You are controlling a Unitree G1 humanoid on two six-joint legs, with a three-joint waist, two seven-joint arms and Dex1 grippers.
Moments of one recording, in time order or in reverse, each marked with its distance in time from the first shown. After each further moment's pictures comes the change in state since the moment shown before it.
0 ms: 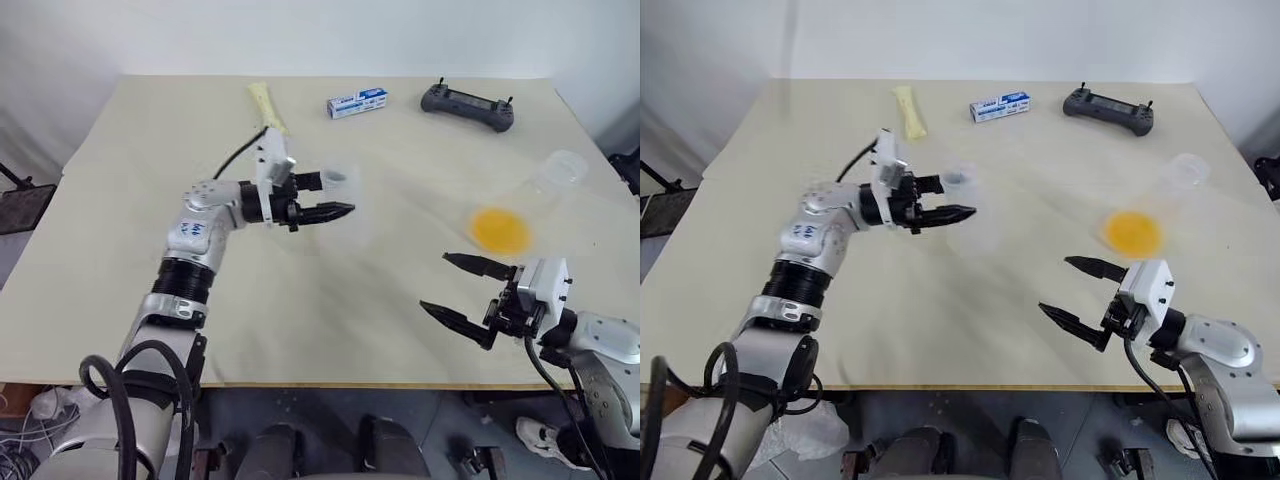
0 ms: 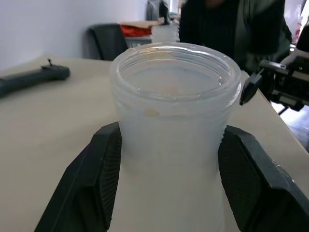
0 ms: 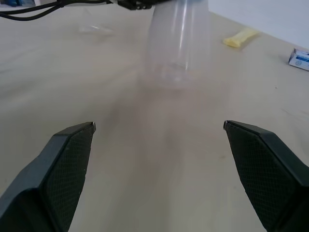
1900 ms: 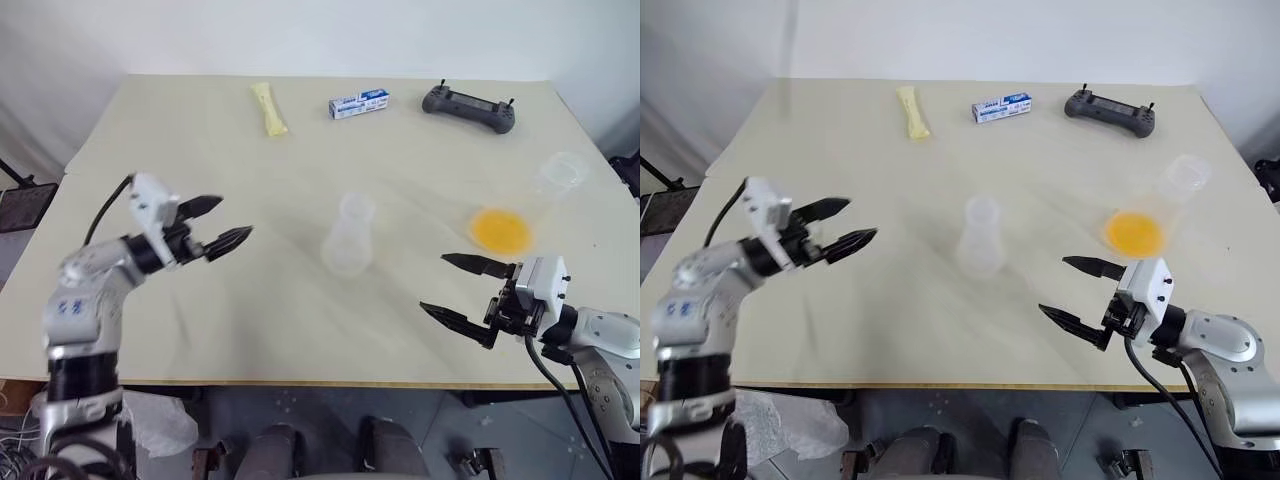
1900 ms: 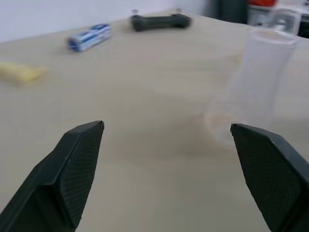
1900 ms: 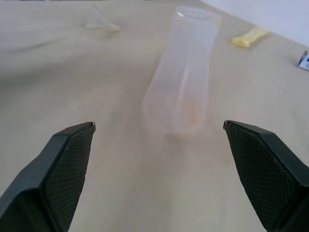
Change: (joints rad) left arm 0.707 0.261 0.485 -0.736 -0.087 0.327 0.332; right arm -0.066 -0.027 0.030 0.055 0.004 0.006 0.053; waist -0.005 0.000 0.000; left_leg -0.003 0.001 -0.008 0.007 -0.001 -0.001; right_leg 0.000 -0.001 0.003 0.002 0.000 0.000
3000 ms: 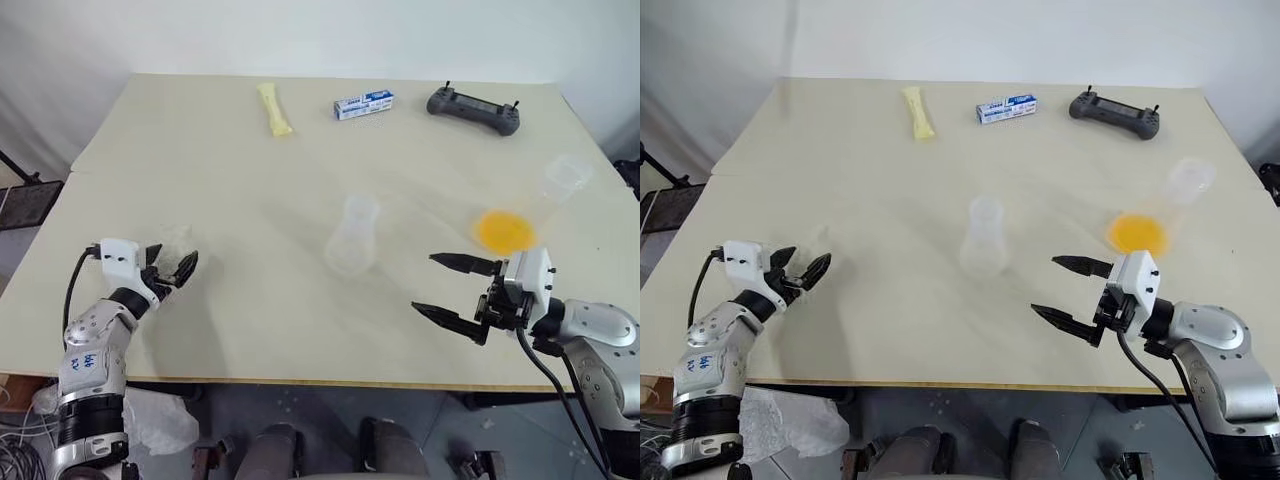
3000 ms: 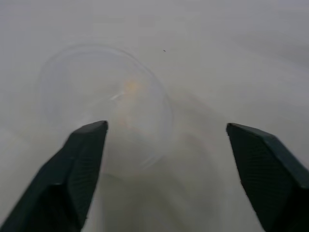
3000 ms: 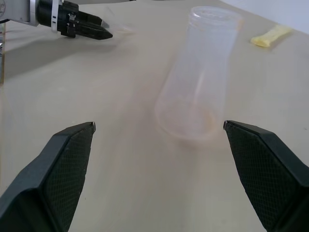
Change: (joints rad) left arm 0.023 -0.088 -0.016 0.346 0.102 -0.232 0.341; right arm -0.042 -0.002 0.039 0.014 0.008 0.041 0.008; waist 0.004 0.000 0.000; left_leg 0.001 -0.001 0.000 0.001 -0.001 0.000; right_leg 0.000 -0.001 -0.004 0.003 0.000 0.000
